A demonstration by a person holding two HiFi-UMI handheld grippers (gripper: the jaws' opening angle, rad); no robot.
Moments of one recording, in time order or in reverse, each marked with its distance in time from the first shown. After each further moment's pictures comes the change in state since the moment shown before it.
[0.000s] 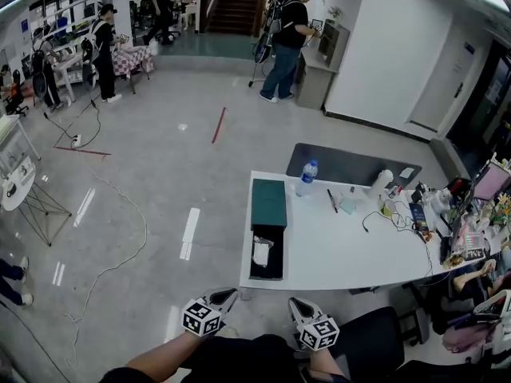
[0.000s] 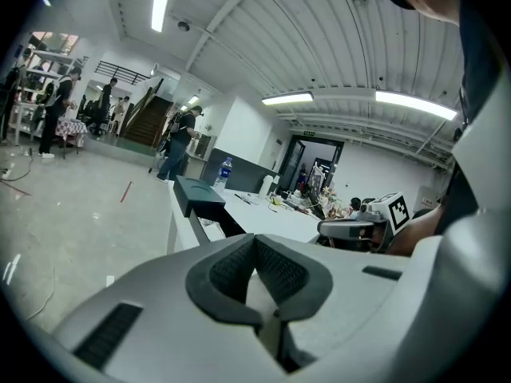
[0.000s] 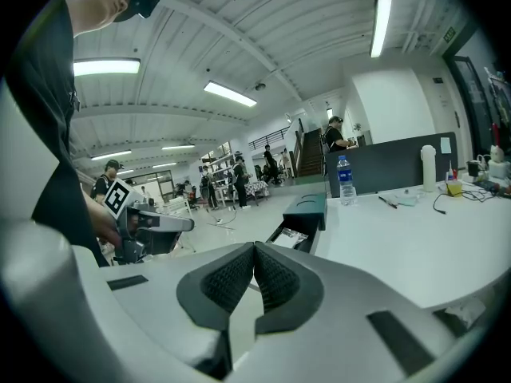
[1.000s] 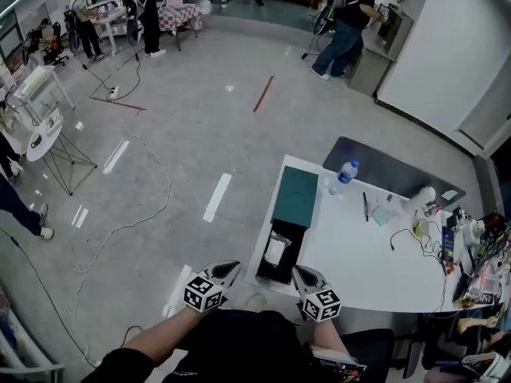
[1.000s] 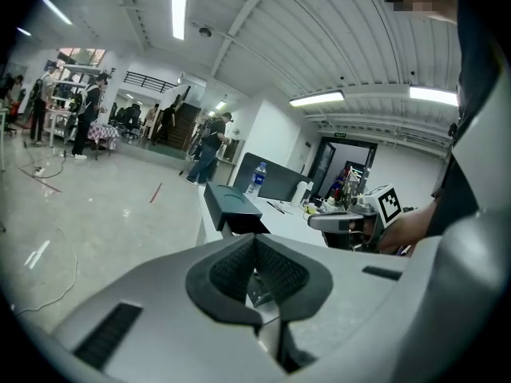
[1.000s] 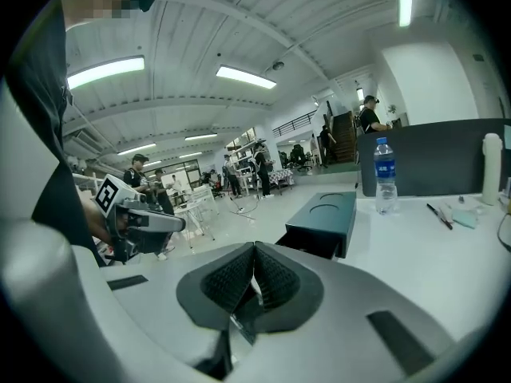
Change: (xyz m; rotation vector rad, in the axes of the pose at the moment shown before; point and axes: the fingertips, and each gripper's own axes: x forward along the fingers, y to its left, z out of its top) left arm 0.049 0.075 0.036 -0.072 -0.024 0.203; right arm 0.131 -0.069 0.046 -0.063 0.108 0.211
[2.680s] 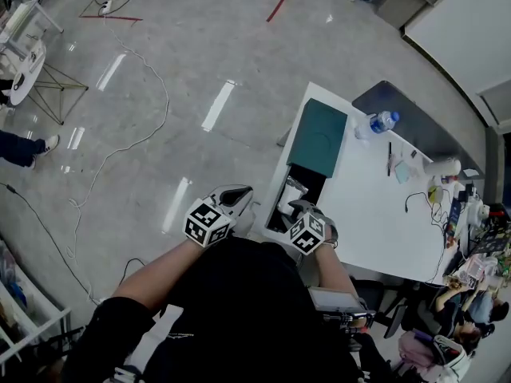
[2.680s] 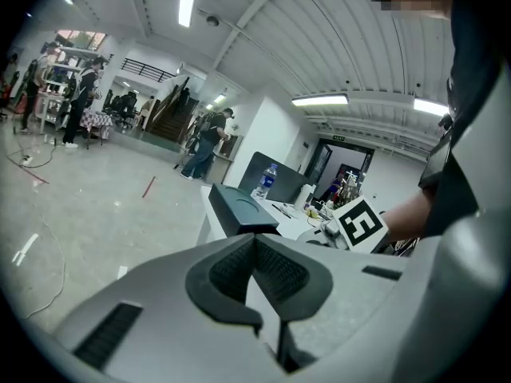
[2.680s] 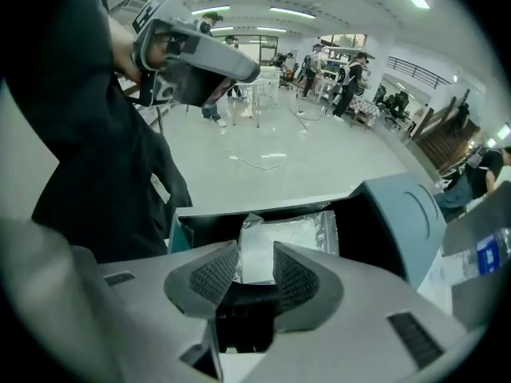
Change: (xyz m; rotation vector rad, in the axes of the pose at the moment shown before) left arm 0.042 0.066 0.039 -0.040 0.027 -0.067; right arm 0.107 0.006 -0.088 -0.640 0.830 0.228
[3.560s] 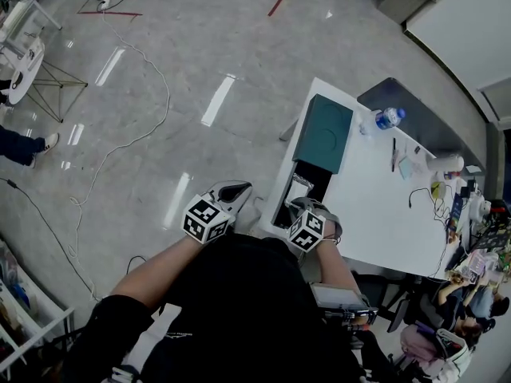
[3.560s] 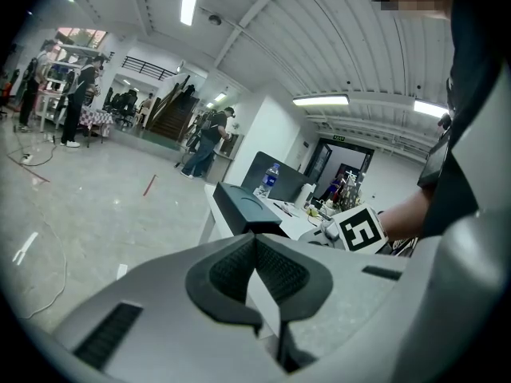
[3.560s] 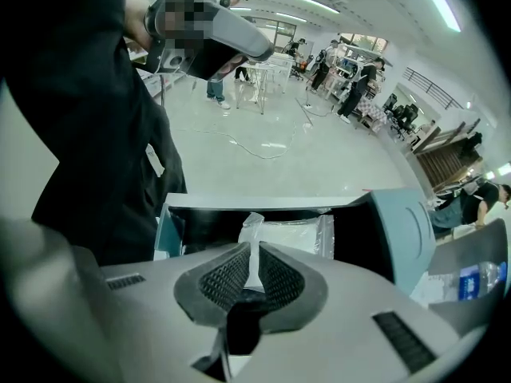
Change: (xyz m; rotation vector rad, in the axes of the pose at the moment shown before) left arm -0.020 0.017 -0.004 -0.007 0.011 -0.010; right arm 0.013 0.003 0.001 -0.108 0.103 -0.069
